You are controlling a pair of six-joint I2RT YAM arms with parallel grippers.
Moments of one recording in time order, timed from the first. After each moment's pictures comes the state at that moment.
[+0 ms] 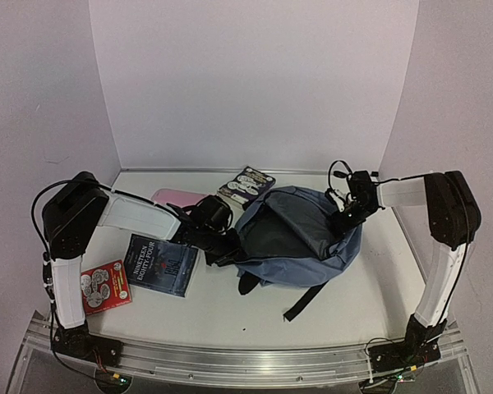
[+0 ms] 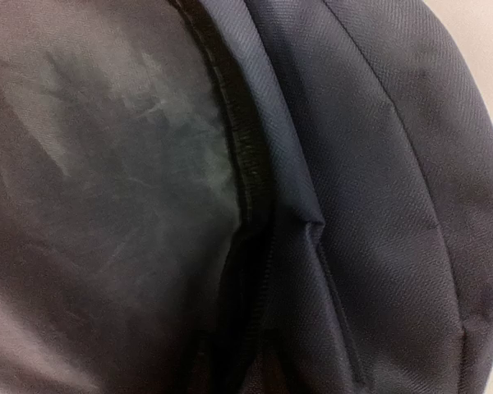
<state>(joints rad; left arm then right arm) -0.86 1.98 1.21 -0.14 0.22 -1.11 0.22 1.96 1.23 -0.36 -0.11 -0.25</state>
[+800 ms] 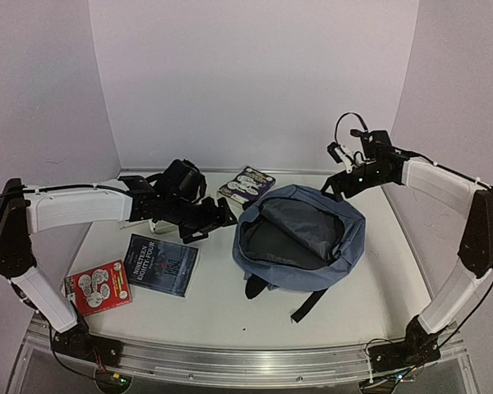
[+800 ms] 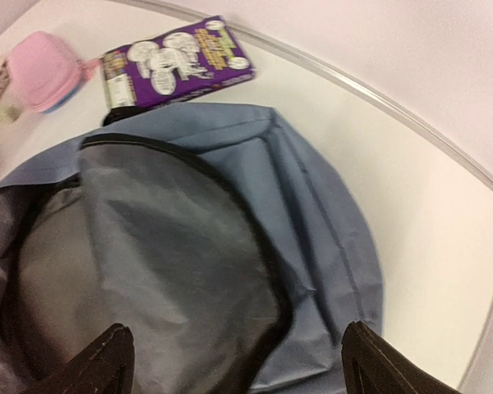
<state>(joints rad) -0.85 1.61 1.21 -0.40 0.09 -0.98 0.27 1.65 1.37 -0.52 -0.21 -0.25</state>
